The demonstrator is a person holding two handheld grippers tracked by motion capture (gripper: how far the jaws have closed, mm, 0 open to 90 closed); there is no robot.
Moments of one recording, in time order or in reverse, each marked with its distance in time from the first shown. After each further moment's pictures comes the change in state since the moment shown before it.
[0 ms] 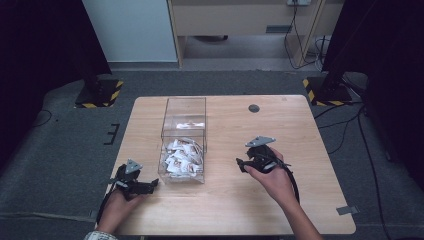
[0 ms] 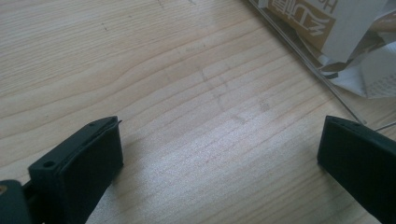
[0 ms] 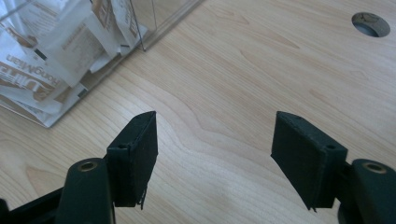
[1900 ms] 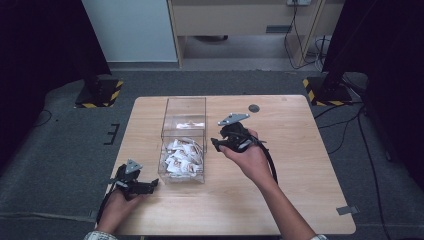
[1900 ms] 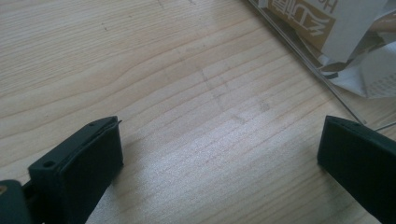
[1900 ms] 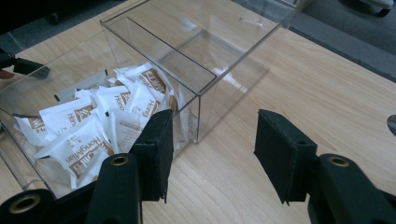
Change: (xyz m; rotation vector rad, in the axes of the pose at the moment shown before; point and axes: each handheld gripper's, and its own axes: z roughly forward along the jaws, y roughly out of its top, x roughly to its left) left arm 0.000 0.000 0.000 0.000 0.000 0.000; right arm 0.041 0.093 -0.002 -0.089 0.094 -0.080
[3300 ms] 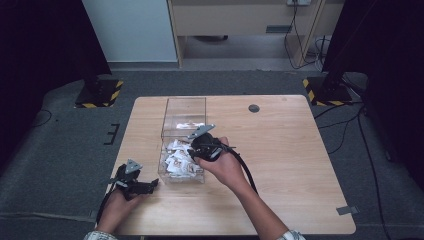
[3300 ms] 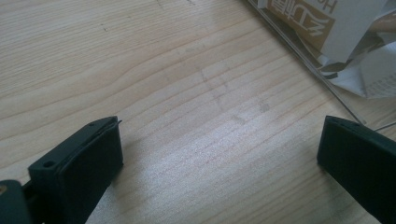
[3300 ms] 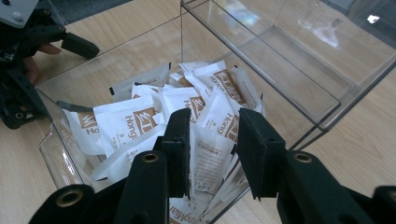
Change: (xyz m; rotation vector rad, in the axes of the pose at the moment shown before) left arm 0.001 0.000 0.000 0.000 -0.004 0.003; right arm 0.060 0.005 0.054 0.047 0.119 -0.127
